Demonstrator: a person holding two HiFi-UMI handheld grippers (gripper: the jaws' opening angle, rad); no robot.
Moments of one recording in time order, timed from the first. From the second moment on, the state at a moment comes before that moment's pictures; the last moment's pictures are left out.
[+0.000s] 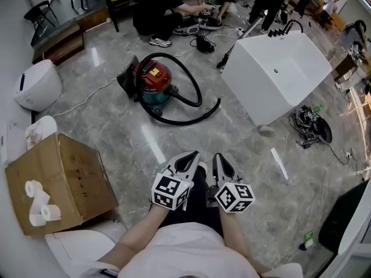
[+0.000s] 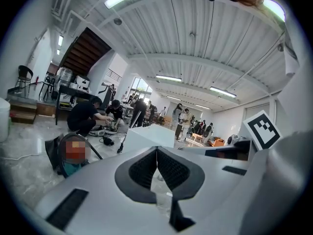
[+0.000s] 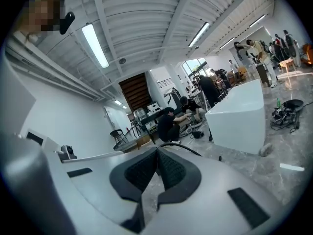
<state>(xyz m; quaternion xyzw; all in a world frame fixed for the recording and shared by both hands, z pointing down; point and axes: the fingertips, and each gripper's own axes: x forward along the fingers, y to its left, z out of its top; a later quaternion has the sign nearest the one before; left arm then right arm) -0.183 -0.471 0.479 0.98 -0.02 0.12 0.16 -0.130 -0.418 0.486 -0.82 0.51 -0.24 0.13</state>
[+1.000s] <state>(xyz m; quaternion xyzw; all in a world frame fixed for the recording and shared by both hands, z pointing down) 0.013 -0.585 0.482 0.98 -0.07 0.10 0.18 0.074 -0.548 0.490 -0.79 0.56 -0.25 0.10</state>
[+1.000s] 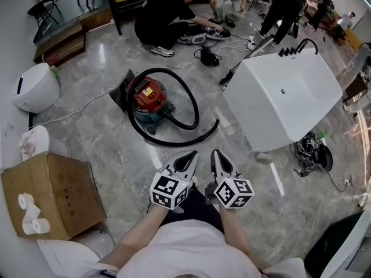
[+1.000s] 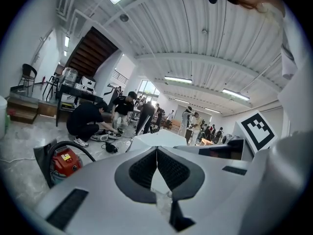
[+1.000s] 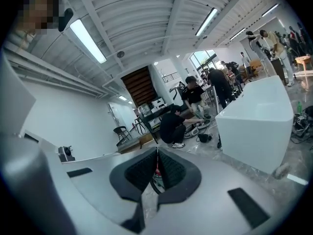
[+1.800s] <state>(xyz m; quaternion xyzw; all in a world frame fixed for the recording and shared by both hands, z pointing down) 0.136 -0.632 0.492 0.97 -0.09 0.10 0.19 0.204 -0.594 0.497 -0.78 0.57 -0.25 0.10</state>
